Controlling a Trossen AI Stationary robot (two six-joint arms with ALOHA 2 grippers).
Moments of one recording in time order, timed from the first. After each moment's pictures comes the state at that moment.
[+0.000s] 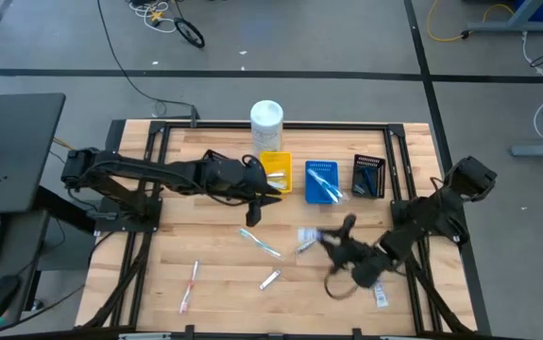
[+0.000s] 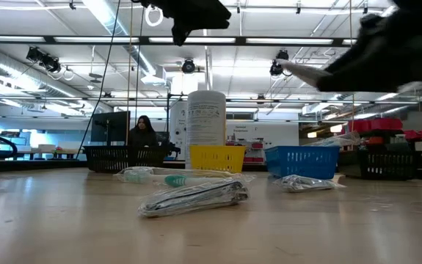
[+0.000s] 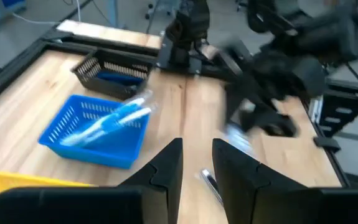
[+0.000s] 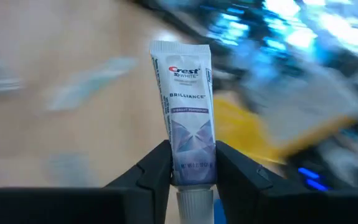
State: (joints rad) left arm -0.04 1.44 1.11 -0.06 -0.06 -0.19; right arm 0.72 1.52 0.61 0.17 1.12 0.00
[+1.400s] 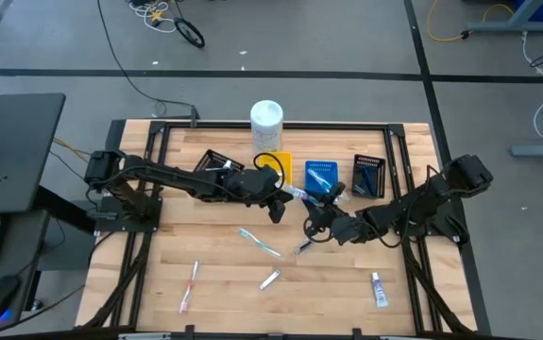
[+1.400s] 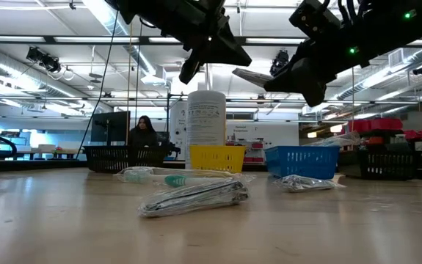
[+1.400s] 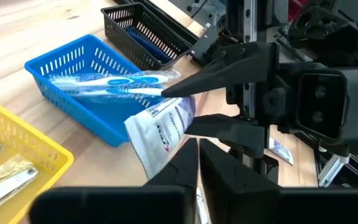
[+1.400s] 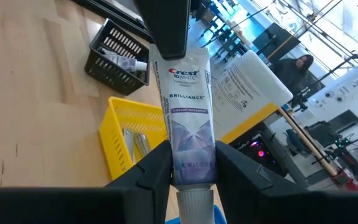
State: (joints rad) left arm -0.03 1.64 1.11 0.10 -0.16 -0.63; right arm 0.37 1.53 0.61 0.50 1.06 -0.35
